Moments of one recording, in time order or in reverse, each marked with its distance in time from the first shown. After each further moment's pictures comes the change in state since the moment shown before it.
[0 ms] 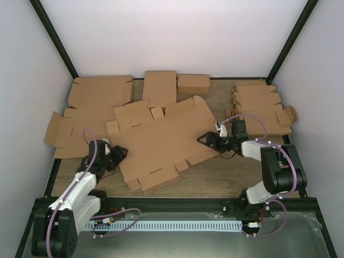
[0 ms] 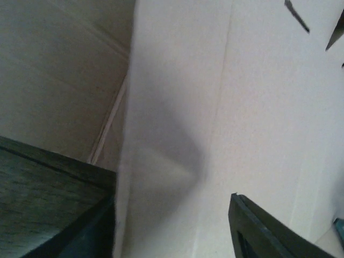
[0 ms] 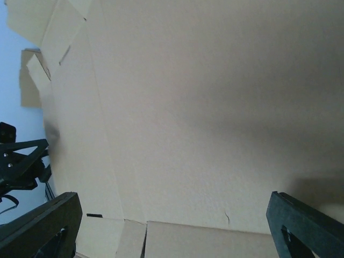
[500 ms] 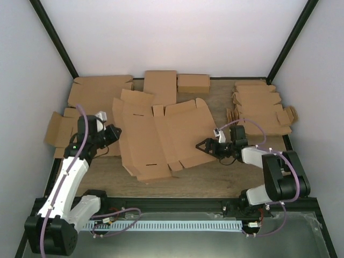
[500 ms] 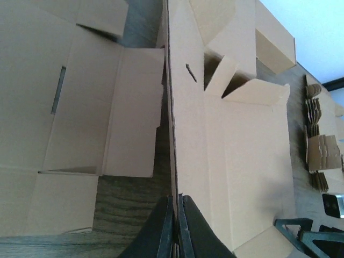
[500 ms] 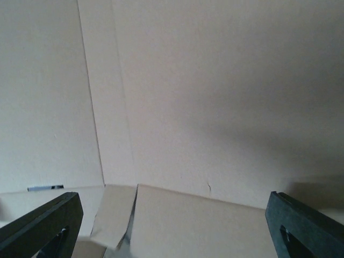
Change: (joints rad) left arm -0.002 0.017 0.446 -0.301 0.032 0.237; right arm 0.030 -0.050 -0.096 0.035 -0.031 0.007
